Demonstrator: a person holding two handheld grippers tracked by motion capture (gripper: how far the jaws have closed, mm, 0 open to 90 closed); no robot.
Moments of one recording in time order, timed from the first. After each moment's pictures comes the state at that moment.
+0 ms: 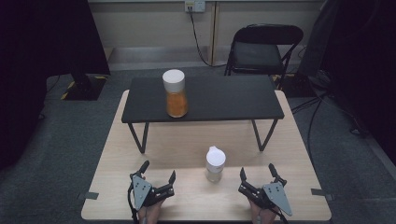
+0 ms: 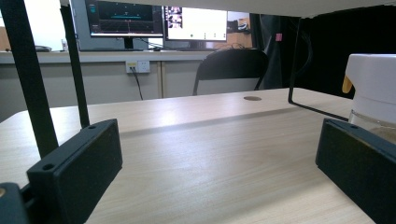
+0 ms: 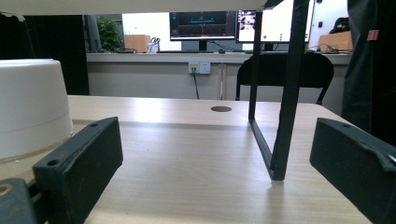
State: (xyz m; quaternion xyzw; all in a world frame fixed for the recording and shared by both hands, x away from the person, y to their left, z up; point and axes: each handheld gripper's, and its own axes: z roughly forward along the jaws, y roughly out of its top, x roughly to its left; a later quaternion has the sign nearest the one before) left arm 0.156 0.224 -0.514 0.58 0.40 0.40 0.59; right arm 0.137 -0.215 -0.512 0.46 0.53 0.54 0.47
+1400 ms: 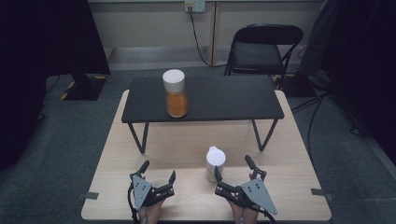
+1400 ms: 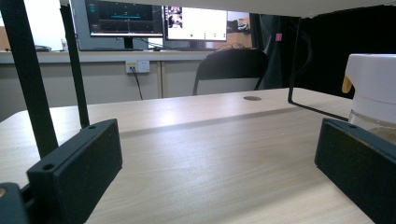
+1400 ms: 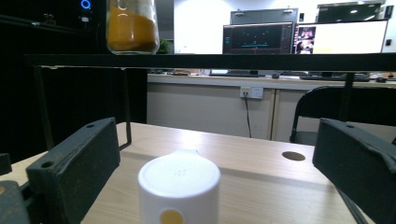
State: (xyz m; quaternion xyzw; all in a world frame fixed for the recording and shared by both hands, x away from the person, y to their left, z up) left arm 0.156 0.224 -0.514 0.58 0.40 0.40 0.59; right arm 0.132 -0.175 -0.456 0.38 0.56 0.60 0.43
